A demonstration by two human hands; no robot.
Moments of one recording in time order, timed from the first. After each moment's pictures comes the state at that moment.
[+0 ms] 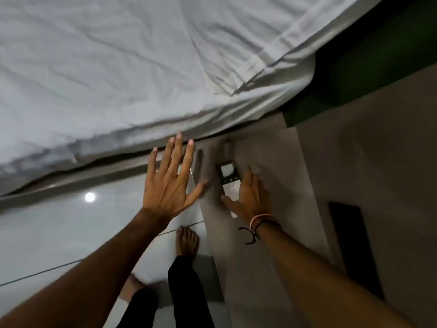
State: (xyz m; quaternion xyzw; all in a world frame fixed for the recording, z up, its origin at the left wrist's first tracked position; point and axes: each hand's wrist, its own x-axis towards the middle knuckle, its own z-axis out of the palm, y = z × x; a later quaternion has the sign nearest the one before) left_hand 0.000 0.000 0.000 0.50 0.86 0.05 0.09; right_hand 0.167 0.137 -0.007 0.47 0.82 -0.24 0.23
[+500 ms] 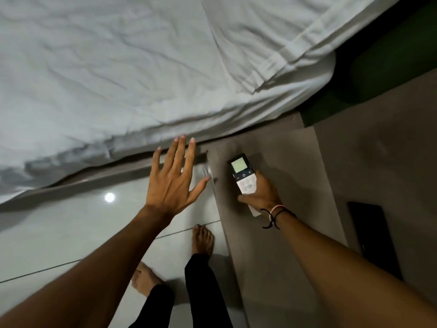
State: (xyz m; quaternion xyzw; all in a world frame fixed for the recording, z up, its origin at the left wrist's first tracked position) left_hand -0.018 -0.036 0.010 0.50 0.87 0.01 0.04; right_hand 0.161 0.135 -0.016 0.52 0.71 -0.43 0.17
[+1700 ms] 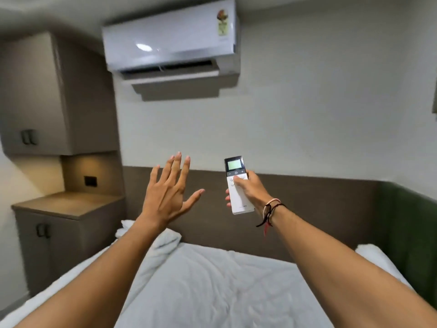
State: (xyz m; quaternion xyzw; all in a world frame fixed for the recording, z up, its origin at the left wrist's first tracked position) left_hand -0.239 -0.295 0.769 0.19 0.88 -0.01 -0.43; right_hand -0.215 -0.064 0.782 -0.04 0.71 -0.69 -0.14
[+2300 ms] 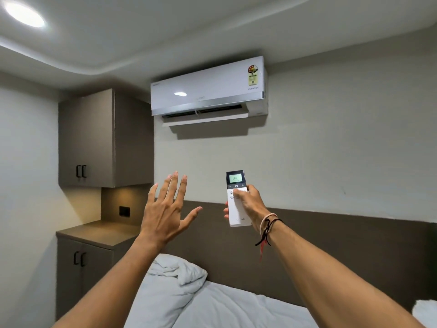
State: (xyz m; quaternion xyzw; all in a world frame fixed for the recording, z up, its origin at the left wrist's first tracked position) left_hand -0.230 -0.405 0.823 0.11 0.88 -0.04 -0.45; right_hand -0.231 -0.175 0.848 -0.09 0.68 -0.71 -0.15
